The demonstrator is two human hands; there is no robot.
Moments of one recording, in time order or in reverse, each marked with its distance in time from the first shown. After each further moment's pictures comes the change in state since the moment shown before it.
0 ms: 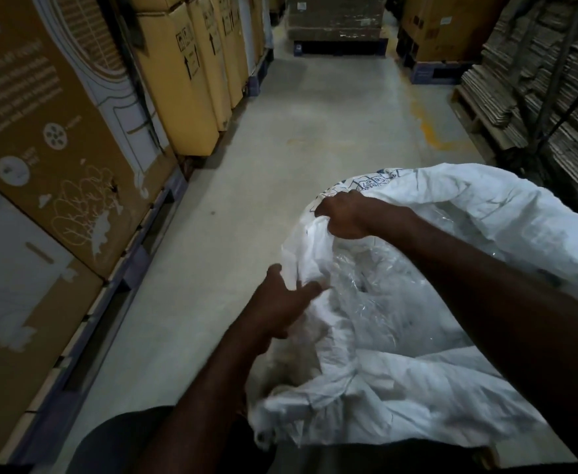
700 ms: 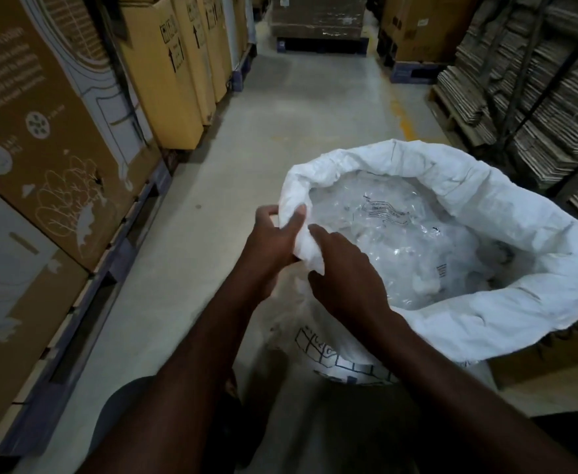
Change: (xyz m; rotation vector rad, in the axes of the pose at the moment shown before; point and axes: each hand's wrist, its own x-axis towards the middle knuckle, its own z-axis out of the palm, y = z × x) left_hand -0.009 0.038 -0.002 -0.352 0.035 0.291; right_hand -0.152 -0.100 0.062 0.433 0.484 0.230
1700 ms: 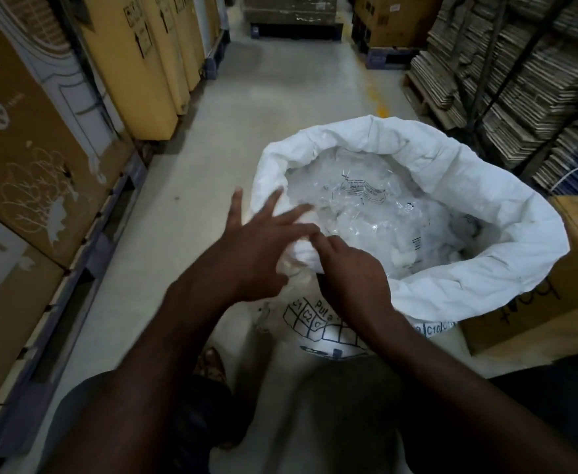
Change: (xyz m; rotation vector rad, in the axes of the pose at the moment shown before) left_hand -0.041 0.004 -0.018 1.464 -0.341 0.704; right_hand -0.037 0.044 0.008 -0.443 0.162 -0.143
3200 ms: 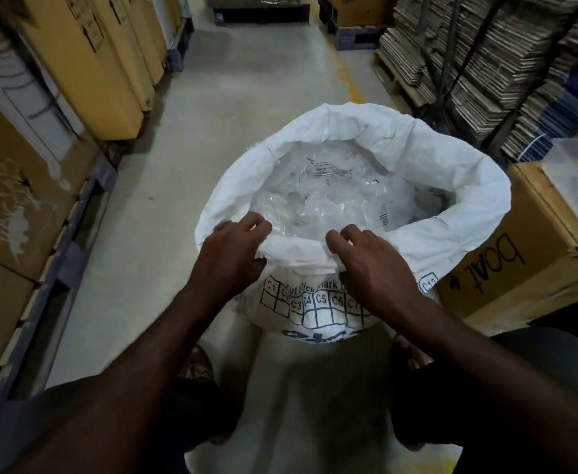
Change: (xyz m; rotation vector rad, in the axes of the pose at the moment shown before) left_hand 0.027 0.004 0.082 0.007 0.365 -0.033; right_hand -0.045 0.080 -0.017 0.019 -0.130 -0.017
